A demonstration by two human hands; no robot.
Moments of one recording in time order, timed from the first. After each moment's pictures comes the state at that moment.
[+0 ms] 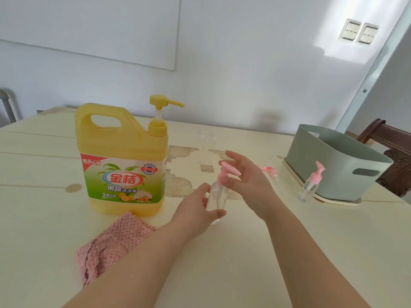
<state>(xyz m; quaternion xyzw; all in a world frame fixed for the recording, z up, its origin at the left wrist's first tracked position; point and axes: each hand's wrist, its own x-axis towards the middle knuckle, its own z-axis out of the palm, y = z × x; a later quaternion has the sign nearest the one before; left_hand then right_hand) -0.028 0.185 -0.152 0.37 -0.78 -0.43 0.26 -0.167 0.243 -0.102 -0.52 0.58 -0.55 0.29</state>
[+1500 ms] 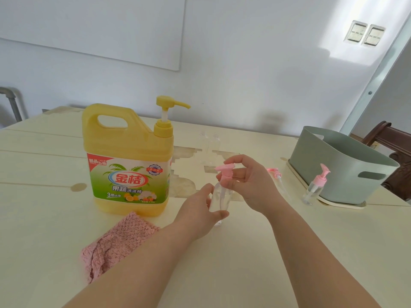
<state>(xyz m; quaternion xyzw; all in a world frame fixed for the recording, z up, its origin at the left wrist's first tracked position) -0.027 0.183 -0.154 0.37 -0.79 -0.42 0.26 -0.160 0.242 -0.090 -0.56 0.59 -0.52 0.26</state>
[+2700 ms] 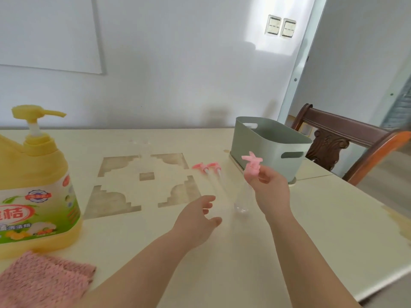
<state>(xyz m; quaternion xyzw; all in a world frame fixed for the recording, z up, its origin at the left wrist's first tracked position) -0.152 0.242 -0.159 0.30 -0.80 -0.49 0.18 -0.287 0.341 -0.103 -0.31 0.74 -0.60 0.01</state>
